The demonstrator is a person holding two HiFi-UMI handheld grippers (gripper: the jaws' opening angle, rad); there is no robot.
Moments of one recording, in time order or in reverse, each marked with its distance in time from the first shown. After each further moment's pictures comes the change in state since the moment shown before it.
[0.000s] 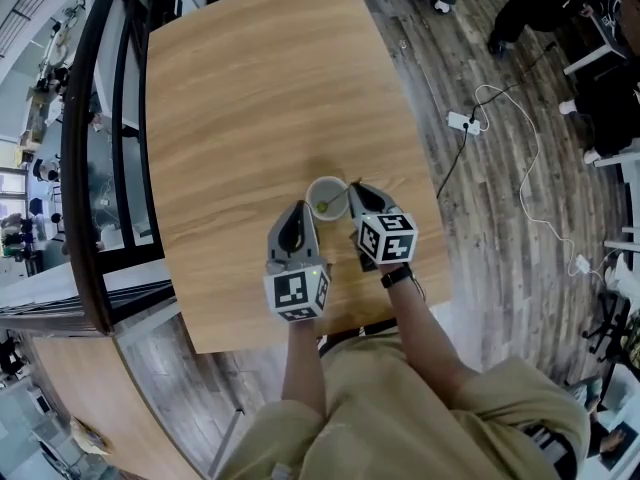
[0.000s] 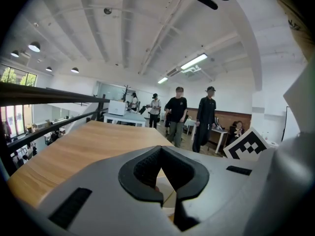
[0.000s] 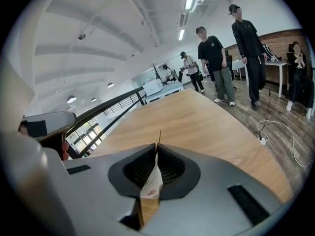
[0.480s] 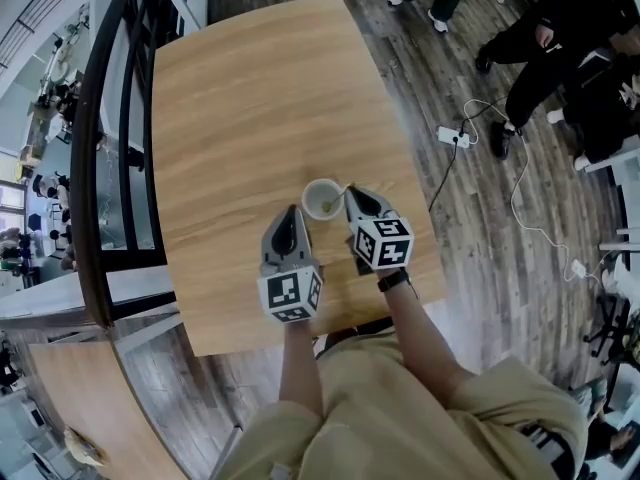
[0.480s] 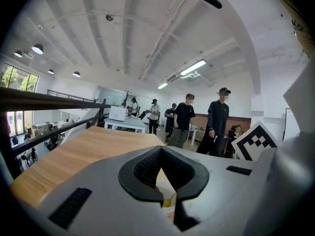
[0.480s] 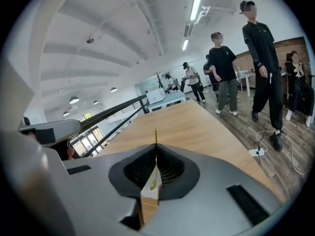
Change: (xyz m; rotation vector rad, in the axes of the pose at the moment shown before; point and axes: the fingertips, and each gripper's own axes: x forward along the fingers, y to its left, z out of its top) left arm -0.031 -0.004 0.020 -0.003 -0.062 0.004; right arm -0.041 0.020 0.027 -0.052 -0.095 -0.005
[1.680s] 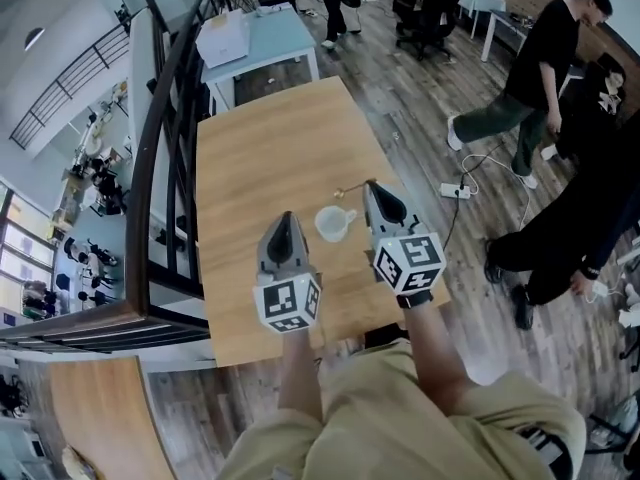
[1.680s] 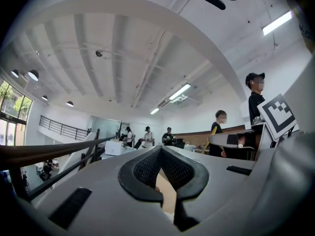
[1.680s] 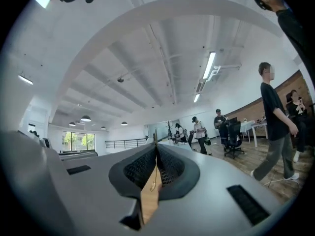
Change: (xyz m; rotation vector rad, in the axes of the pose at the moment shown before) left arm -0.137 -0.057 0.149 0.159 -0.303 -0.029; right arm -0.235 0.096 0.169 -0.215 -0.572 0.032
